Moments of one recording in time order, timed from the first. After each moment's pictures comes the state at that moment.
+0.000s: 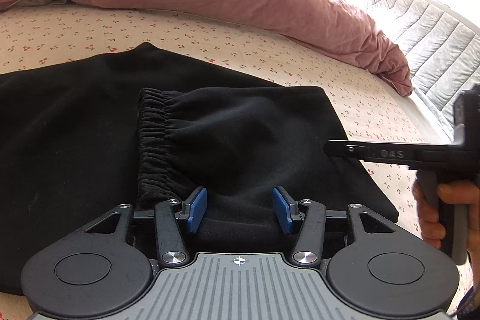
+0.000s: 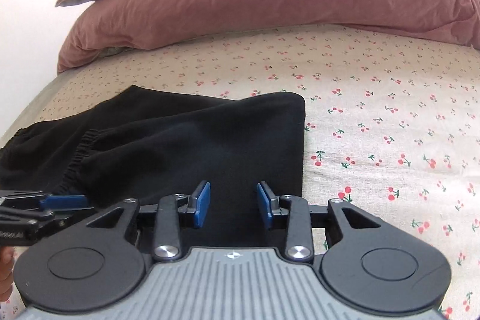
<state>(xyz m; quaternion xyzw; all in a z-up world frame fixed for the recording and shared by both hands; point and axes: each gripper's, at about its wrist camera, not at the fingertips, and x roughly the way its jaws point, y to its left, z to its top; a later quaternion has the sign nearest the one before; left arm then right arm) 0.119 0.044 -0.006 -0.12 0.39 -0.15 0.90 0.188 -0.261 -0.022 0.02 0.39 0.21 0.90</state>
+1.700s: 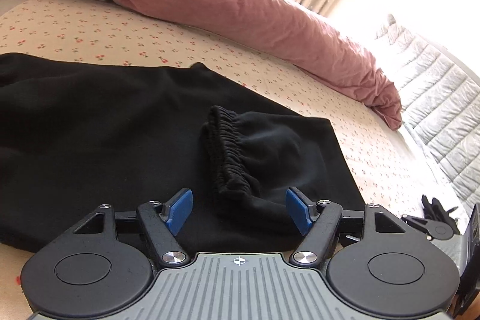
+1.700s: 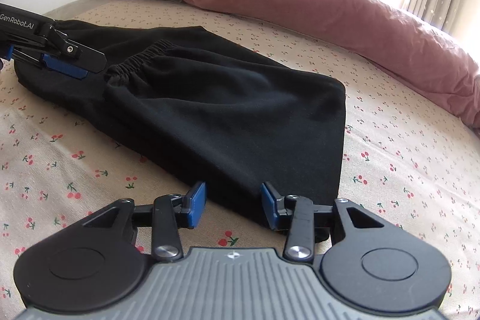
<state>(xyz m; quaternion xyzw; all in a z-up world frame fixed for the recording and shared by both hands) 0.076 0.138 0.017 -0.20 0.36 -0.14 0.90 0.035 -0.213 -0.022 -0.17 0.34 0.21 0.90</state>
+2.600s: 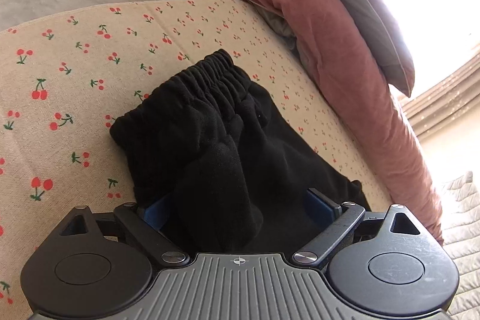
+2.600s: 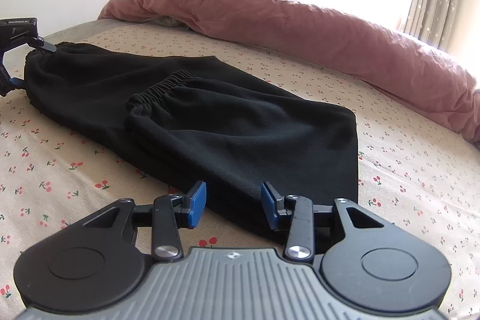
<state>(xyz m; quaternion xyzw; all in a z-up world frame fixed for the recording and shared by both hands) 0.057 0.327 -0.026 -0.42 0.31 0.08 0.85 0.026 -0.193 -0.021 -0.16 0.29 0.22 0.92</state>
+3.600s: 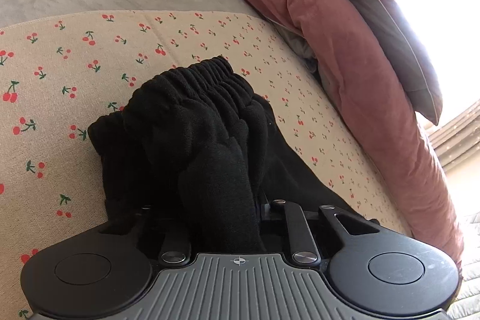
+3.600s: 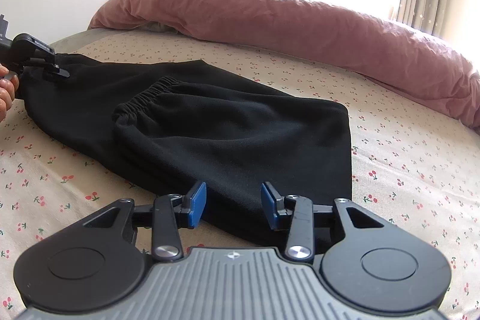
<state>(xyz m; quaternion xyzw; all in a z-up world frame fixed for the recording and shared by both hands) 0.092 0.307 -0.027 -0.42 0.28 0.16 0.85 0.039 -0.201 -0.019 -0.13 0.30 0.21 0.92</state>
